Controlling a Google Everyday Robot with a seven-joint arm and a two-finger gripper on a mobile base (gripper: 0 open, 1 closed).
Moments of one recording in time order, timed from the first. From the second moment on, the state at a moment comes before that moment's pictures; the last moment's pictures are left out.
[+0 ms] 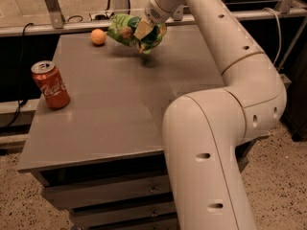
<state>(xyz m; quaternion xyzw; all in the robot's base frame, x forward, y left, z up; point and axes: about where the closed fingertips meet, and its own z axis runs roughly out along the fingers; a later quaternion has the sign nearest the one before) 0.830 0.005 0.912 -0.52 0.78 0.08 0.35</state>
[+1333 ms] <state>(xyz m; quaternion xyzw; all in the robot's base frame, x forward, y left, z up) 0.835 0.031 0.895 -0.53 0.78 0.07 0.32</state>
